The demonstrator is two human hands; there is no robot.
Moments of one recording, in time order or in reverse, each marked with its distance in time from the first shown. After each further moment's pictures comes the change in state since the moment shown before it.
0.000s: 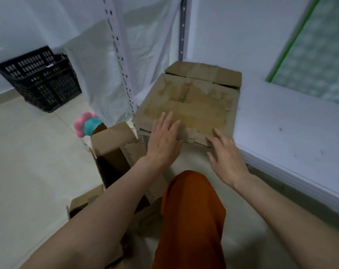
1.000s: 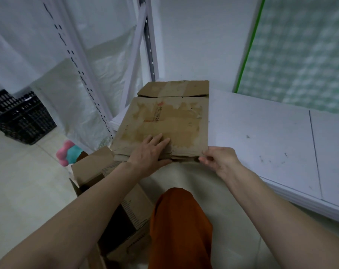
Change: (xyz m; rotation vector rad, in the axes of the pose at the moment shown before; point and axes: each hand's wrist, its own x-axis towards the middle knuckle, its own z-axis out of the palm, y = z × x) left_hand 0.046 0.021 -0.012 0.228 -0.344 0.181; right_hand 0.027 0.042 -0.051 1.519 0.124 0.974
